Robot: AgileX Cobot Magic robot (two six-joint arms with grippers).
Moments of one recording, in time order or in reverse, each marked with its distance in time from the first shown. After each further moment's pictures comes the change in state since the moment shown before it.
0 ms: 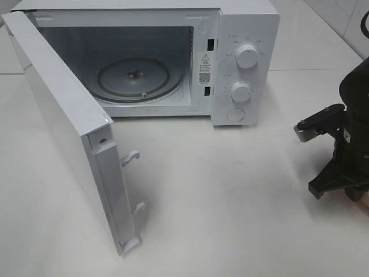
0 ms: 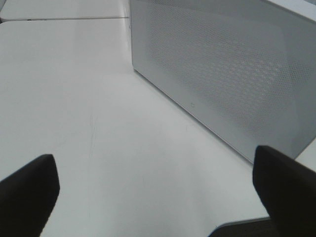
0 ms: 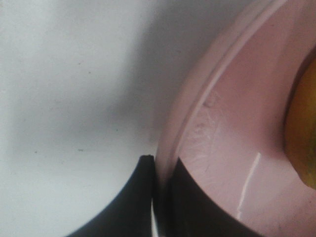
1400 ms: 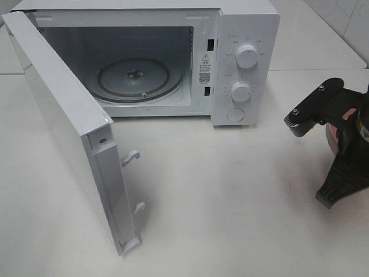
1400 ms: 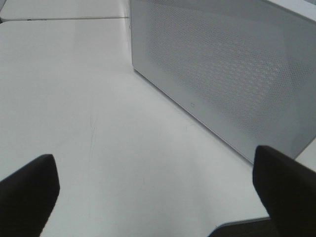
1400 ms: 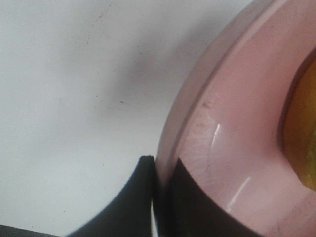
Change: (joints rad) left arm 0.000 0.000 0.000 0.000 0.000 0.000; right arm 0.309 -0.341 0.084 -0.088 0.167 0.052
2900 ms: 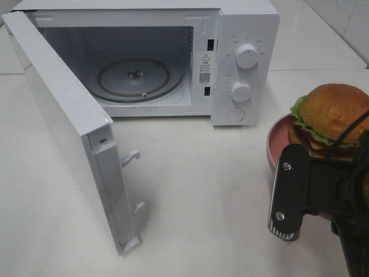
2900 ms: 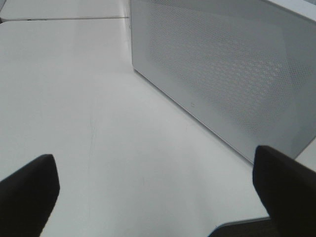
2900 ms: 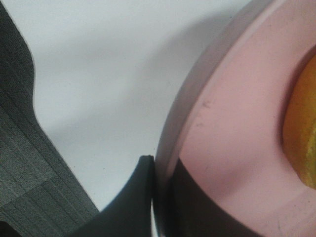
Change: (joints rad) left arm 0.000 0.000 0.000 0.000 0.000 0.000; right arm 0.463 -0.173 0.141 0.004 0.071 -0.193
